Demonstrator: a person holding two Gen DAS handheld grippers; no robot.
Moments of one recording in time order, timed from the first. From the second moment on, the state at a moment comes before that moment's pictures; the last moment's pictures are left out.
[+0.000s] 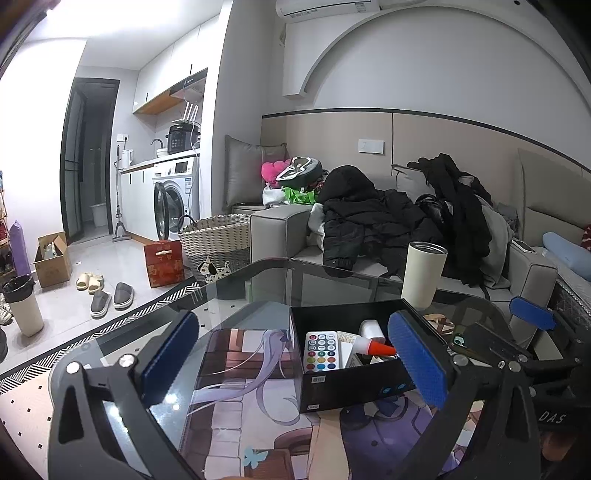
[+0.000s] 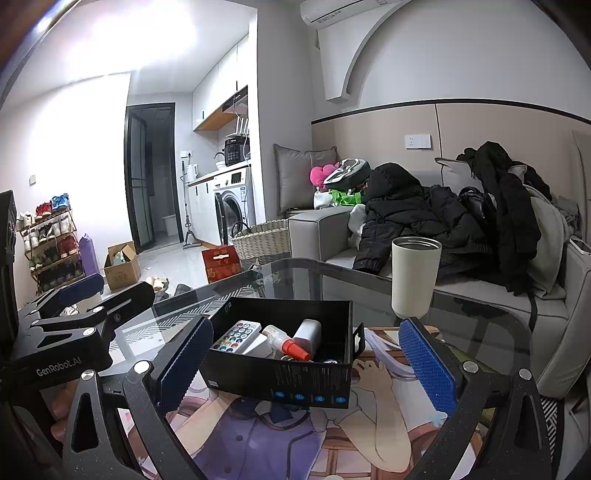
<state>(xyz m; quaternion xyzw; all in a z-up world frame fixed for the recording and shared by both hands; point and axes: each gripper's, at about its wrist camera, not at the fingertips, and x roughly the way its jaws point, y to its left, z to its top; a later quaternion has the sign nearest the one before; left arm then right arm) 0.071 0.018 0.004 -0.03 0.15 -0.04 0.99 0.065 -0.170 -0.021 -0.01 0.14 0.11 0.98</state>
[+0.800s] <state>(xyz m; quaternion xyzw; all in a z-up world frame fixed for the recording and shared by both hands) 0.070 0.020 0.006 -0.02 0.15 -0.04 0.99 0.067 -0.170 -0.023 -0.01 0.15 0.12 0.98</state>
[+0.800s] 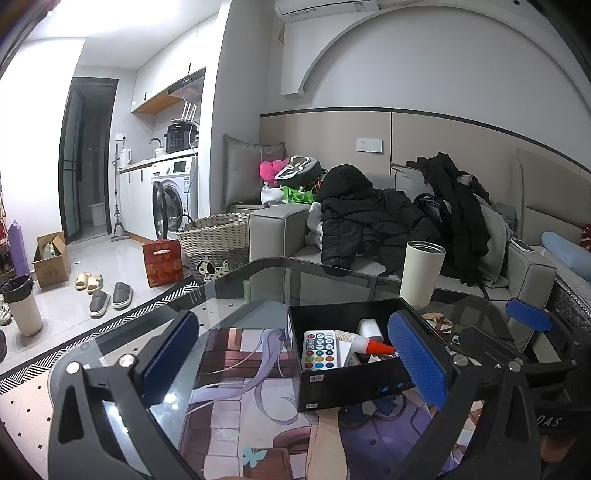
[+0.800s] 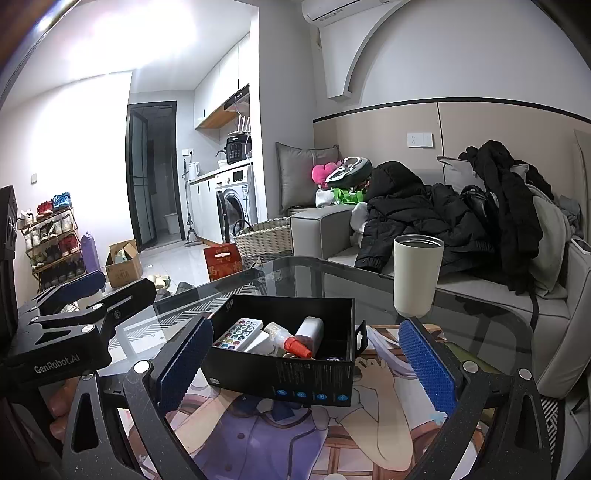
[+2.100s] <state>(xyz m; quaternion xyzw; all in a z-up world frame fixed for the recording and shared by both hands) 0.070 0.015 0.010 -0.02 0.15 -0.04 0.99 0.066 -0.171 -0.024 -0.01 0.15 0.12 0.98</state>
